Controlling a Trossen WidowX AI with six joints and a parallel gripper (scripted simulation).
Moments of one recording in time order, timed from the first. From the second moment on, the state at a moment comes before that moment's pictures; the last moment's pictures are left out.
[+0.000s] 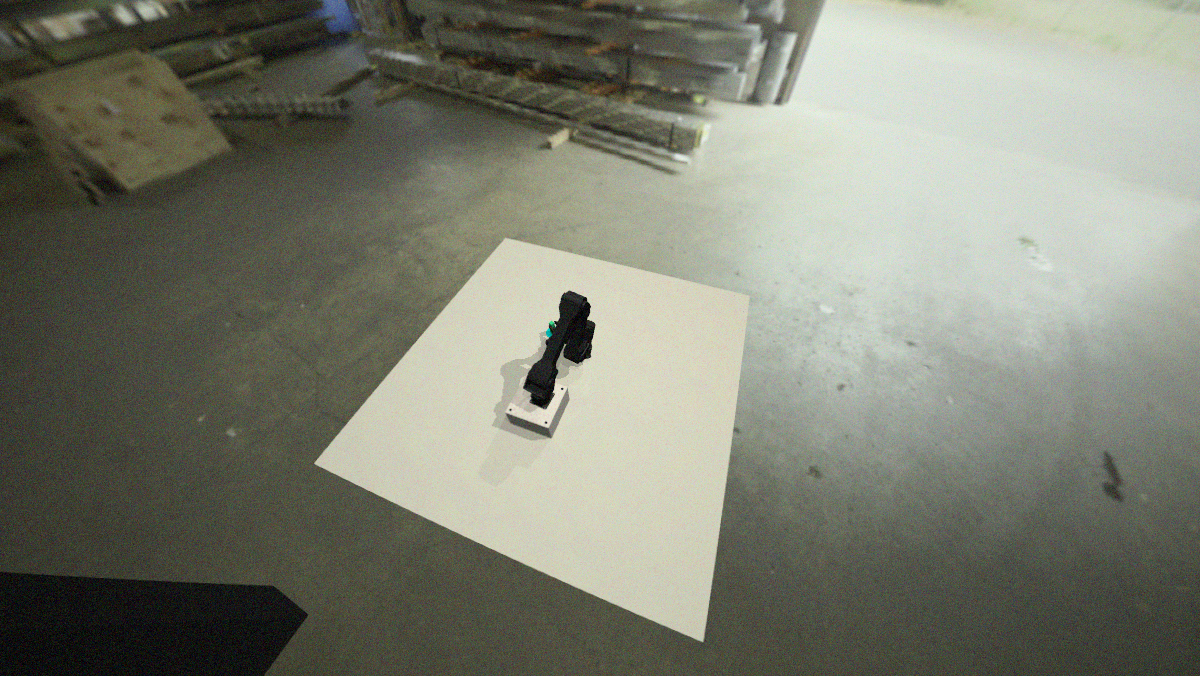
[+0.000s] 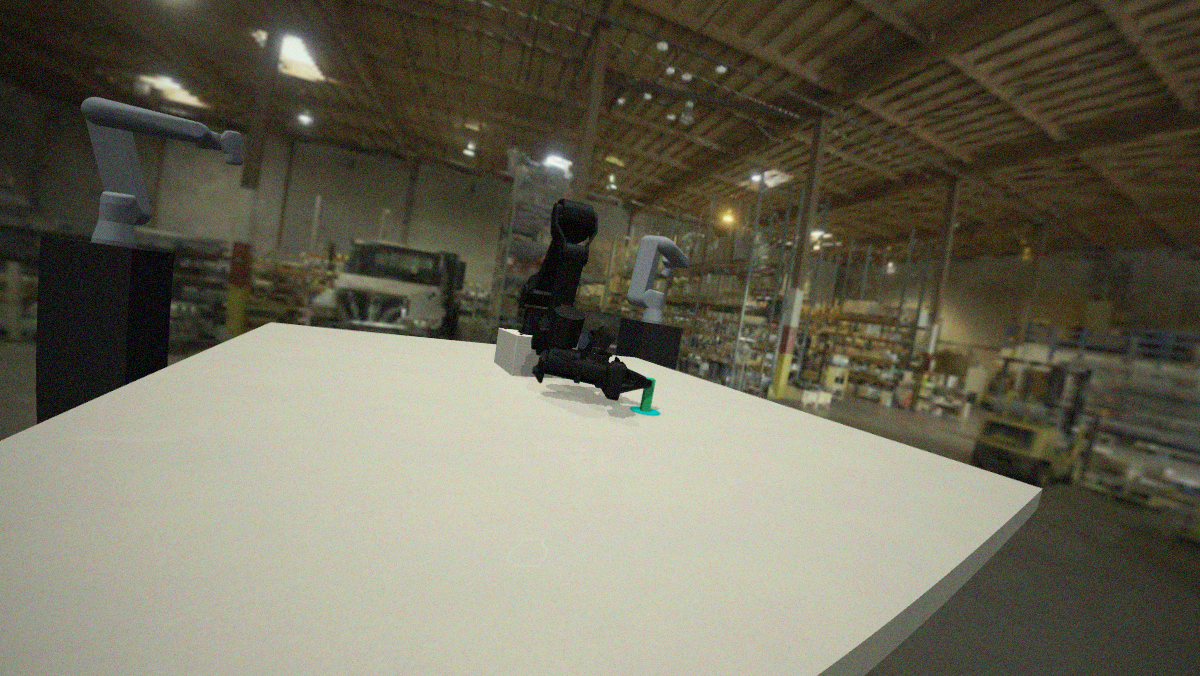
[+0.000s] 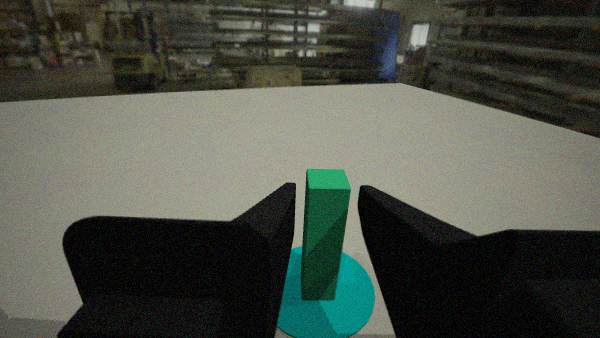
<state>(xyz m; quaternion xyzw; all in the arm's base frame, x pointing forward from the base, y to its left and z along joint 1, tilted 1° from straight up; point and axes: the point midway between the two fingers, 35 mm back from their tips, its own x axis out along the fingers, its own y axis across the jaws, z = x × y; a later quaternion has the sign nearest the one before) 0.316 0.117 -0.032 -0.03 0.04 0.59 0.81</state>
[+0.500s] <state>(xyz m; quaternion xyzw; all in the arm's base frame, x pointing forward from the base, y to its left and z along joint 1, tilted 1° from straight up) 0.318 0.117 -0.022 -0.02 0.04 0.59 0.81</state>
